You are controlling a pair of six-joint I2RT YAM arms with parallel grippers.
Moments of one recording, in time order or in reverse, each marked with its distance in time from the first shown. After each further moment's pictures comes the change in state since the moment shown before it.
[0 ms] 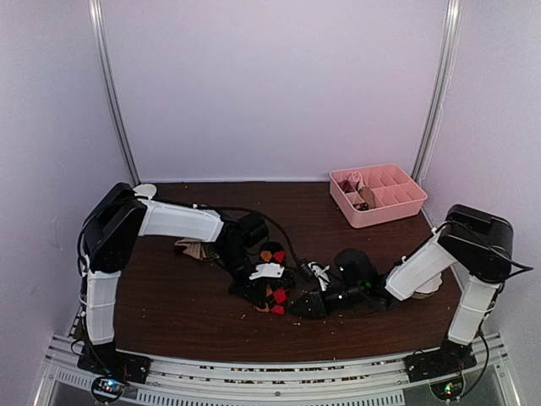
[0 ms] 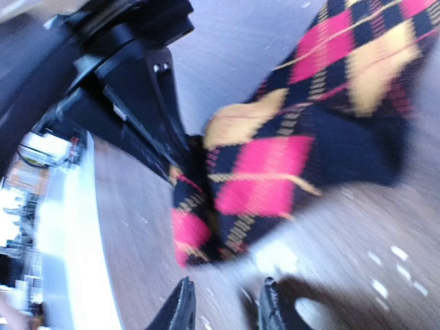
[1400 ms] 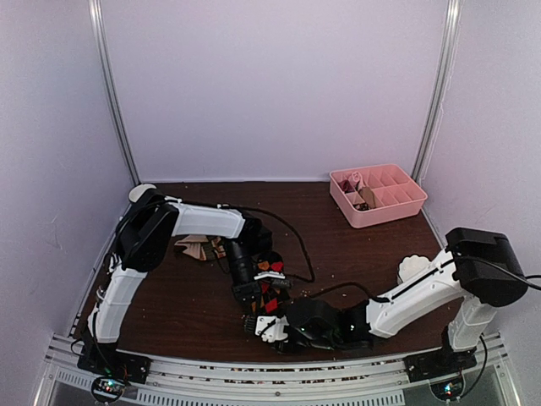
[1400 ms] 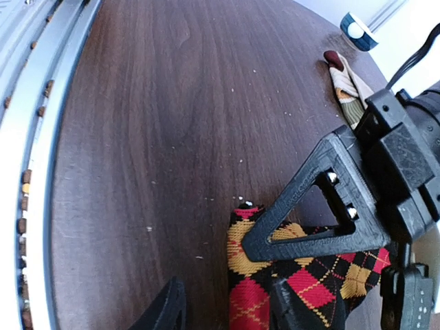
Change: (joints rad) left arm 0.016 0.261 0.303 -0.499 0.126 -0.177; right arm 0.521 -0.025 0.179 -0.191 0.797 -0.834
